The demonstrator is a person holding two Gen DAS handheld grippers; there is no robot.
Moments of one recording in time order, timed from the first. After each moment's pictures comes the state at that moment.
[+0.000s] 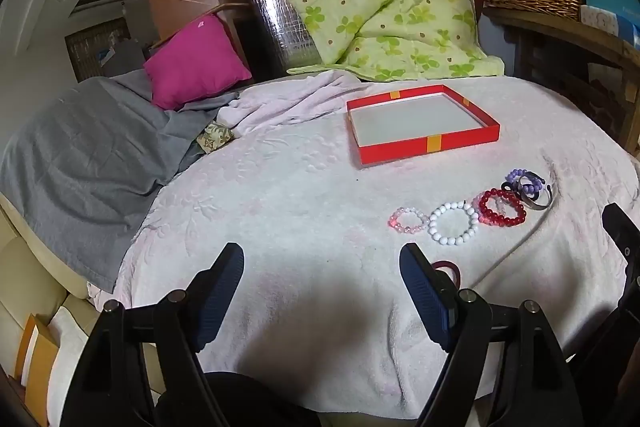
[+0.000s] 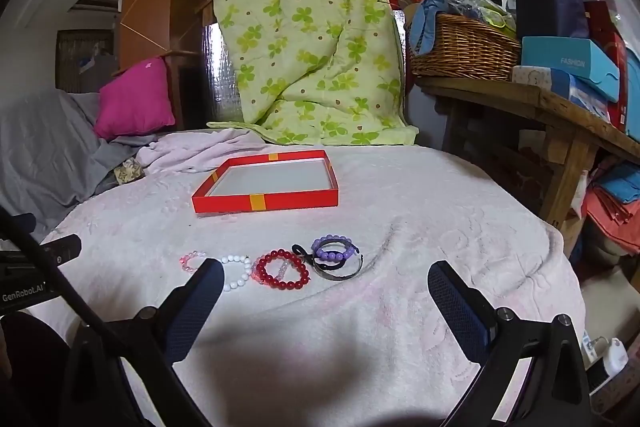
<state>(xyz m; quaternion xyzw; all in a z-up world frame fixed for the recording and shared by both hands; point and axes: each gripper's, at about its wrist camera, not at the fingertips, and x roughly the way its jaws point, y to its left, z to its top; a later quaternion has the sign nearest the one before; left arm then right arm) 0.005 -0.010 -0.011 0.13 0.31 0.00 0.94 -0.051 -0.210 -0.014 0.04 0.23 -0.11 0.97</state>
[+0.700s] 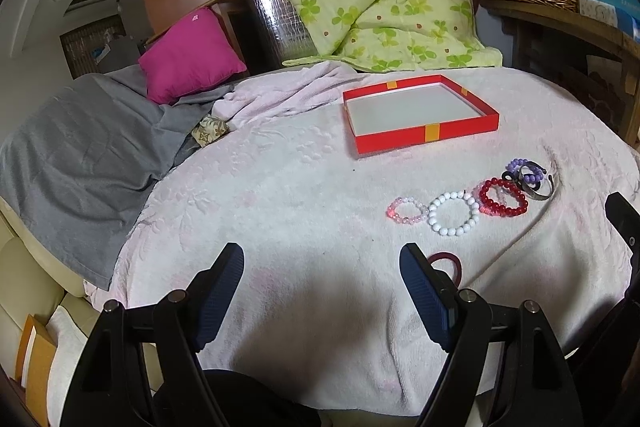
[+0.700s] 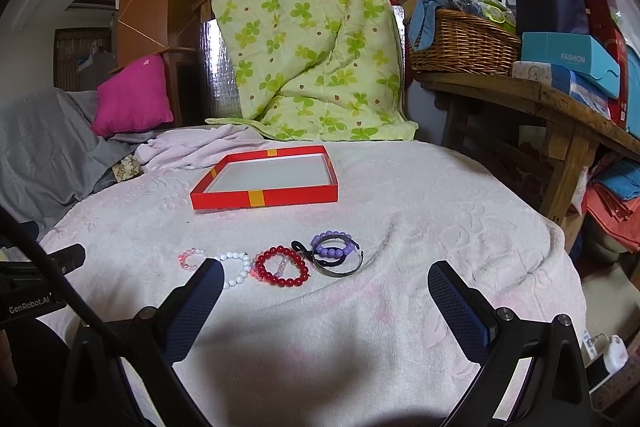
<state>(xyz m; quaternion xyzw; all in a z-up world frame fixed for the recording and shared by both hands) 0.010 -0.009 -0.021 0.13 0.32 -0.01 0.94 -0.047 -0.210 -0.018 0.04 0.24 -0.11 0.97</state>
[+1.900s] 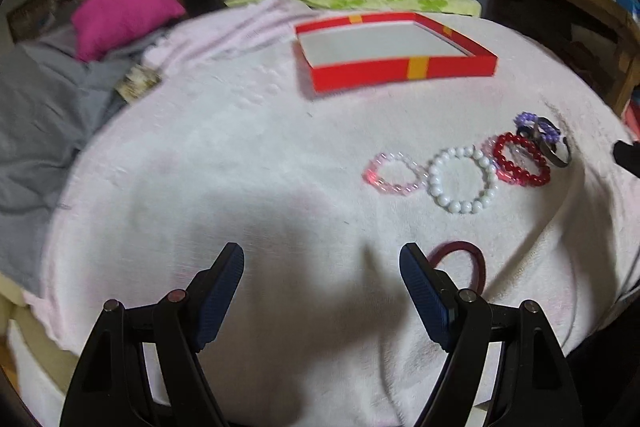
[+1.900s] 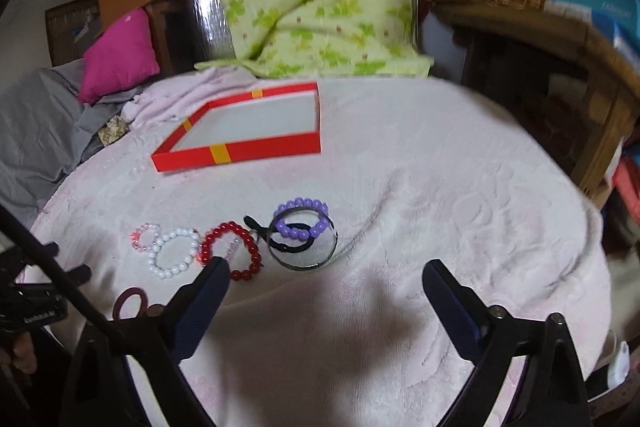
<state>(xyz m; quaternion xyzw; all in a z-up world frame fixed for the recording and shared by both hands) 0.098 -0.009 -0.097 0.10 0.43 -0.10 0.89 0.040 -0.281 -0.056 0.08 0.36 -0.06 0.93</state>
